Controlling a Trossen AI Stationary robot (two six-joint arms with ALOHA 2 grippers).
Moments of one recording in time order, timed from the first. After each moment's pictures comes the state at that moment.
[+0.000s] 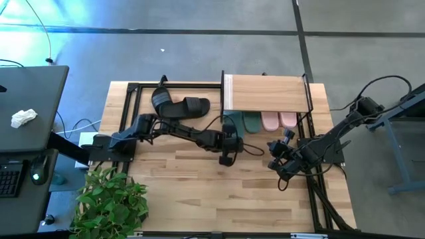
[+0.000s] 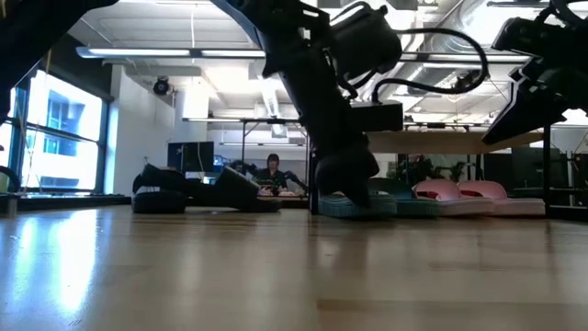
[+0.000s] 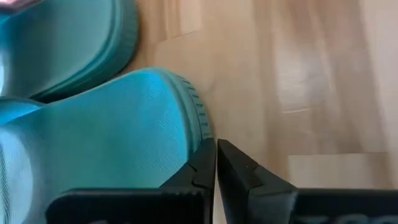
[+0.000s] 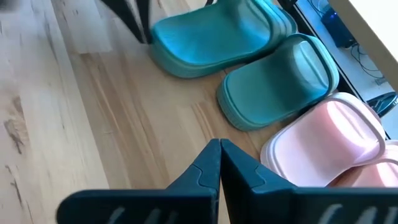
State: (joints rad) left arm 0.06 2.26 1.66 -0.44 -0.37 0.23; right arm 0.62 1.15 0.61 -0.83 0.86 0.83
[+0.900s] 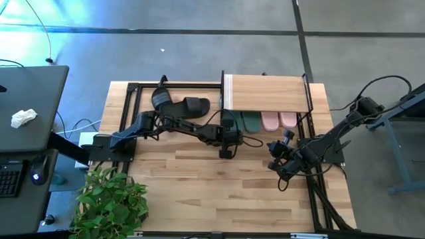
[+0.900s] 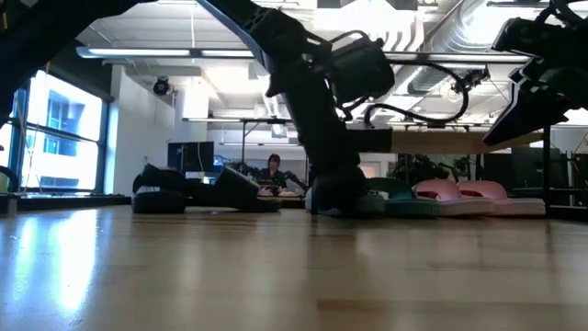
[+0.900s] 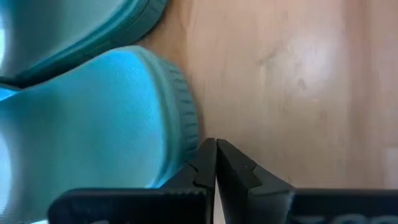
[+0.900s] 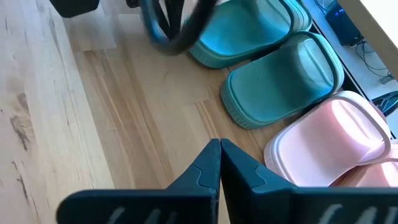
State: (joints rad) left arm 0.13 2.30 1.66 -0.44 -0.38 0.24; right arm 0.62 1.15 0.61 -0.82 0.84 0.83
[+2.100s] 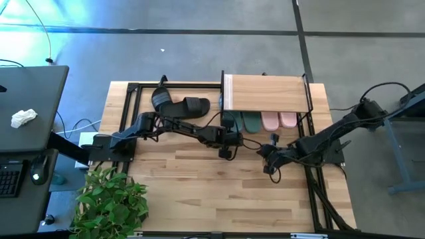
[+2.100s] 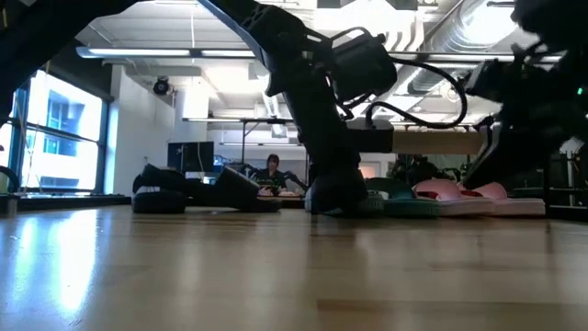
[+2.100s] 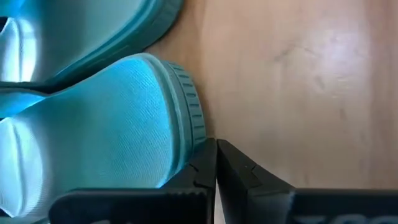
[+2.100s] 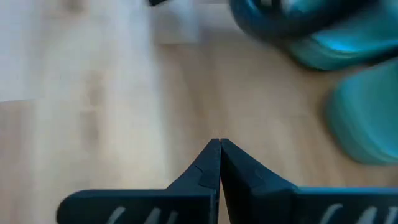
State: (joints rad) left arm 0.11 2.30 1.66 -0.44 -0.47 0.28; right arm 0.40 1.15 0.37 -0.16 0.52 0.39
